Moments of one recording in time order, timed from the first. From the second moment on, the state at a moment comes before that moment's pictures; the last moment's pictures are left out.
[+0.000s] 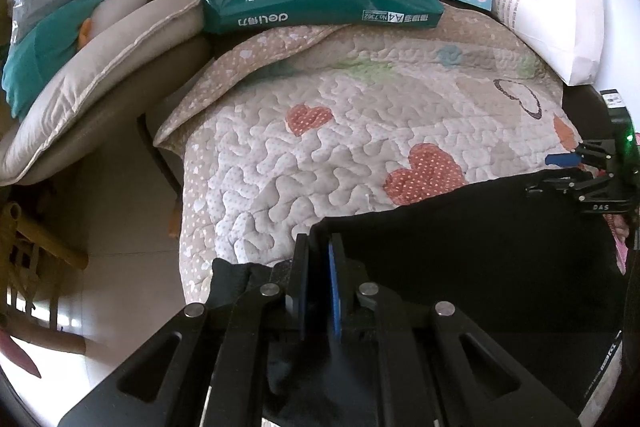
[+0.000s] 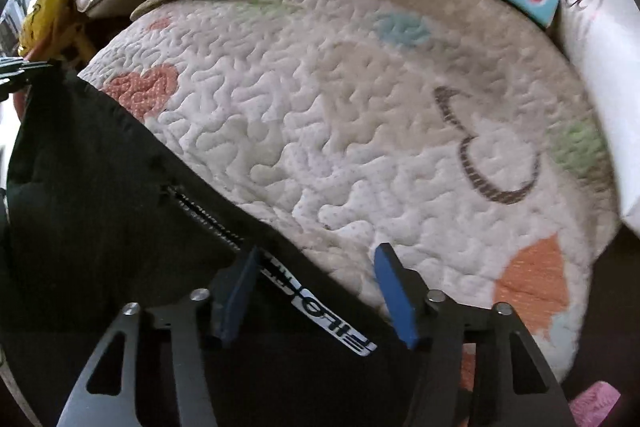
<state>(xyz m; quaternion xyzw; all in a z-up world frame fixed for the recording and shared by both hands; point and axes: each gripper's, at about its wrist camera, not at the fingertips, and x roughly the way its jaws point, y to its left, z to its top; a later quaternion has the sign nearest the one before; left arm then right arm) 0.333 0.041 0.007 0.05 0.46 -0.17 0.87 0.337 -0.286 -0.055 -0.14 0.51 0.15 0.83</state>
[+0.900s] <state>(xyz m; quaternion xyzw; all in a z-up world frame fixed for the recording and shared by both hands) 0.174 0.083 0.085 0.01 0.39 -0.17 0.91 0.180 -0.284 0.045 -0.07 0.46 0.12 0.88</state>
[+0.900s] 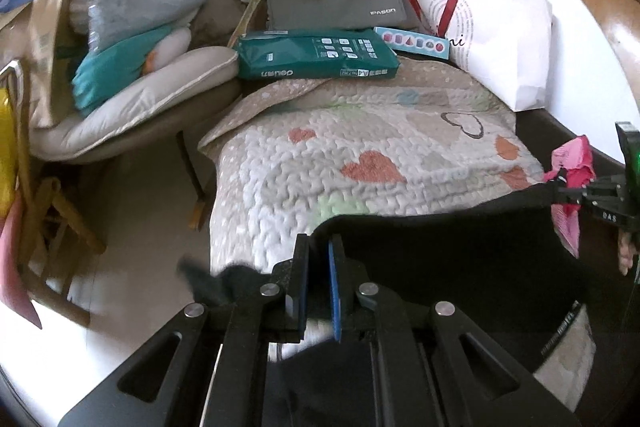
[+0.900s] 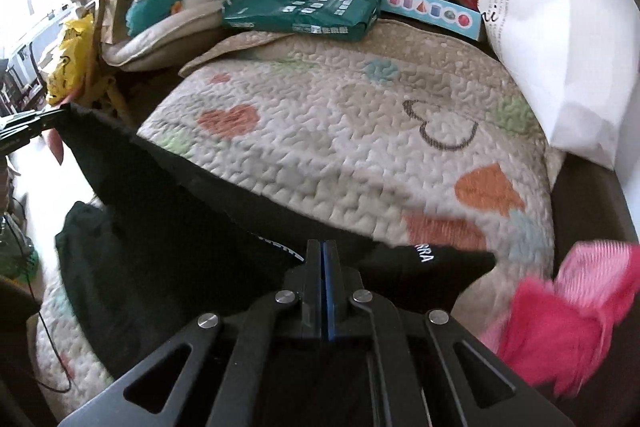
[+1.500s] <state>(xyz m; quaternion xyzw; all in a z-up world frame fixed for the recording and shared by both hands) 0.052 0.108 -0.006 0.08 0.49 -0.03 0.87 0.022 -0.226 -0.036 -0.03 0.57 0.12 0.81</state>
